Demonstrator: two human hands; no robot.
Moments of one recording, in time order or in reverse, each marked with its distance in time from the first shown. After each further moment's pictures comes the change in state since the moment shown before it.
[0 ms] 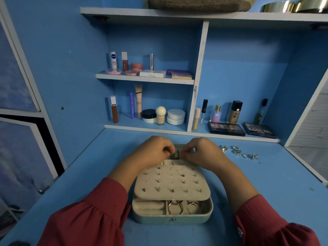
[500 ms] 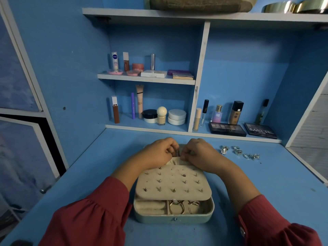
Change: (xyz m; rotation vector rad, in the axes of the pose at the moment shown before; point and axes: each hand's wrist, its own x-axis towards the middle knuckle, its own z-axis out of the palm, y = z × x) left_hand 0.001 -0.005 0.009 -0.166 -0.085 -0.052; right_hand -0.001 0.002 0.002 -0.116 -0.121 -0.088
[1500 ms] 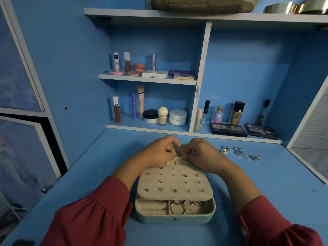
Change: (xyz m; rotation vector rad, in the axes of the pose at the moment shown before) left_hand -0.004 0.005 -0.004 -0.105 -0.017 0.042; right_hand 0.001 0.002 0.001 0.020 0.049 -0.026
